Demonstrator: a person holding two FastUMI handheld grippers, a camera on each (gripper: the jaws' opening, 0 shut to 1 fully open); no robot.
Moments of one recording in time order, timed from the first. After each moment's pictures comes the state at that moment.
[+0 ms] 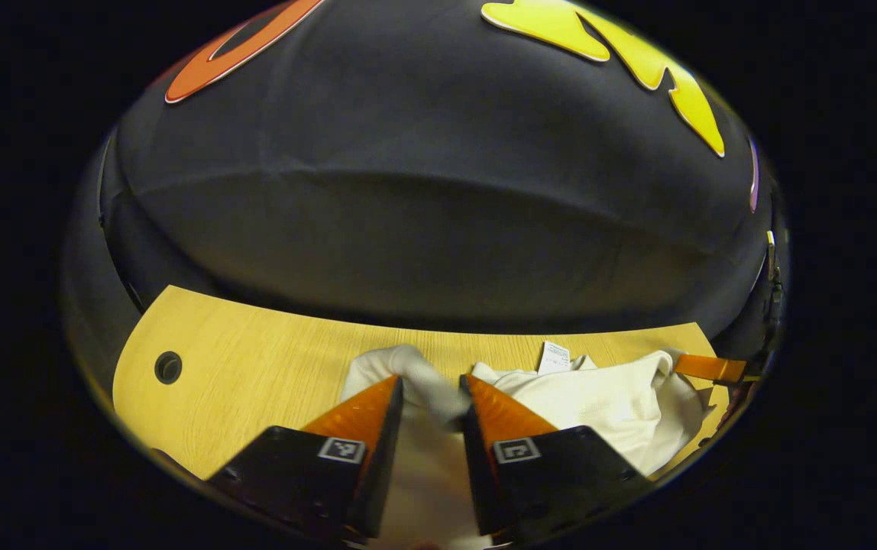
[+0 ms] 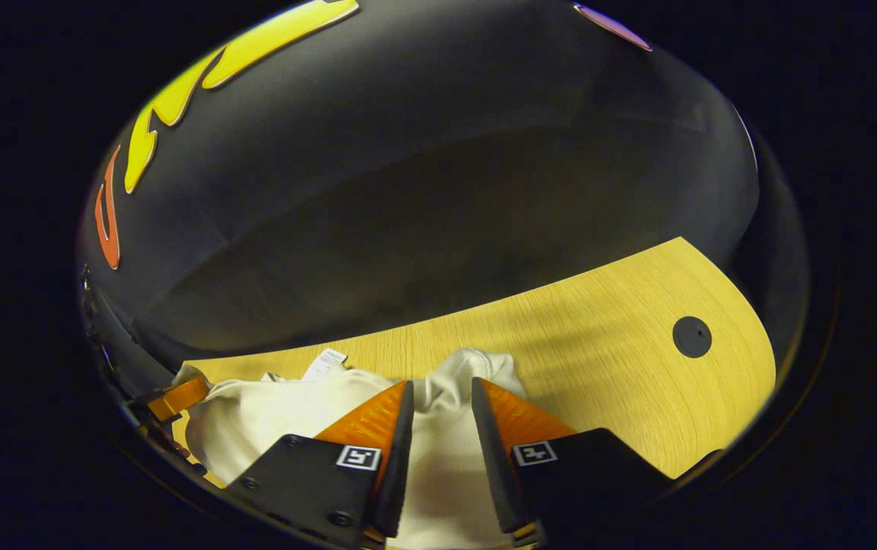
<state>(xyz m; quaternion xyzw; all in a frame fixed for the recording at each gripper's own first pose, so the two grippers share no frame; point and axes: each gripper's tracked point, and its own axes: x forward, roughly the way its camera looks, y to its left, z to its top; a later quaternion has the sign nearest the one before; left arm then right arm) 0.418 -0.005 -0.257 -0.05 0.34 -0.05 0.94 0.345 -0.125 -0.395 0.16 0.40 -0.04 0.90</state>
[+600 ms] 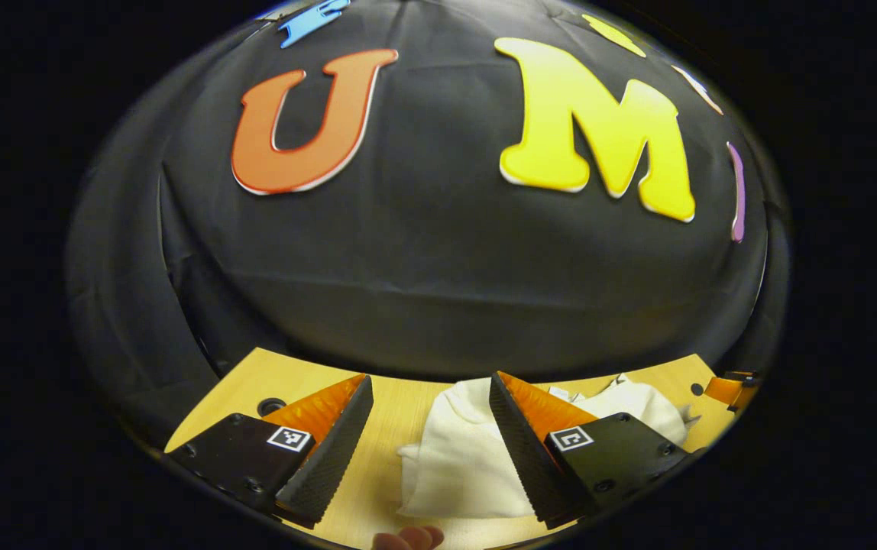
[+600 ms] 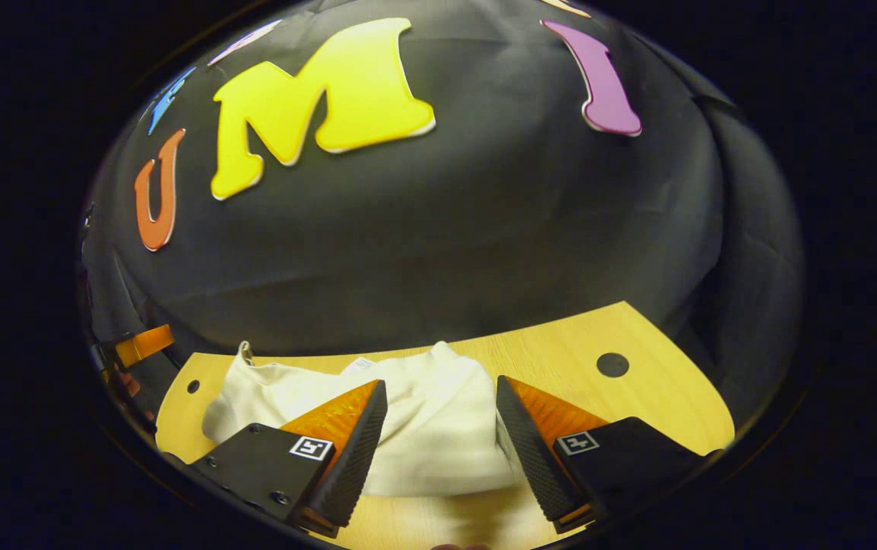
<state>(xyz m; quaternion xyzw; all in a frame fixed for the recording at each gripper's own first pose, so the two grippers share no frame) 0.351 0.045 -0.112 -0.02 0.20 0.01 0.98 0.244 -0.111 -0.251 0.09 0.28 -0.03 0.96</state>
